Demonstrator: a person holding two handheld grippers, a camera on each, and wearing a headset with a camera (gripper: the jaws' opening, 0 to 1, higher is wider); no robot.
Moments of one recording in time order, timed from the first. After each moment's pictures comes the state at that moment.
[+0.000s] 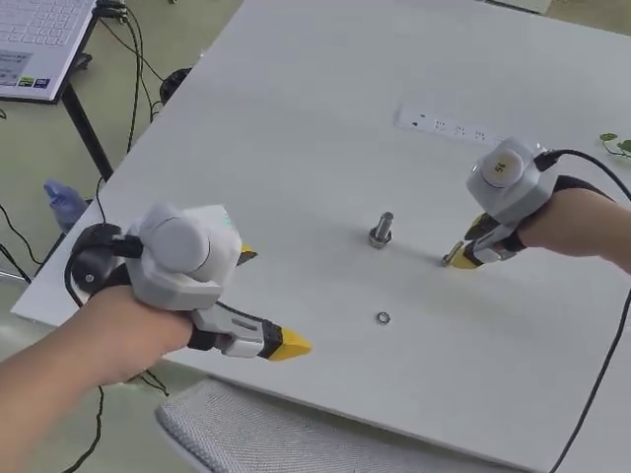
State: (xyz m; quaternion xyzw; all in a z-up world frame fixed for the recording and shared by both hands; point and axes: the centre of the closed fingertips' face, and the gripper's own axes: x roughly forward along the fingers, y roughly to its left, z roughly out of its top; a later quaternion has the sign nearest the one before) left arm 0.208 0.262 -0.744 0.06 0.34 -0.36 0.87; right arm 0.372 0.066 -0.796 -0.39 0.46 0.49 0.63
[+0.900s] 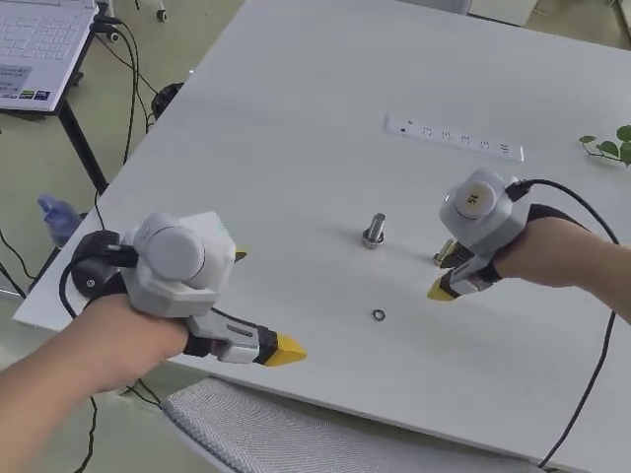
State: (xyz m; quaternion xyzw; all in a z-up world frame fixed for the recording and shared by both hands) left arm 0.196 0.262 -0.742 0.08 0.34 -0.36 0.87; right arm 0.306 0.083 -0.797 -0.39 0.46 0.51 0.61
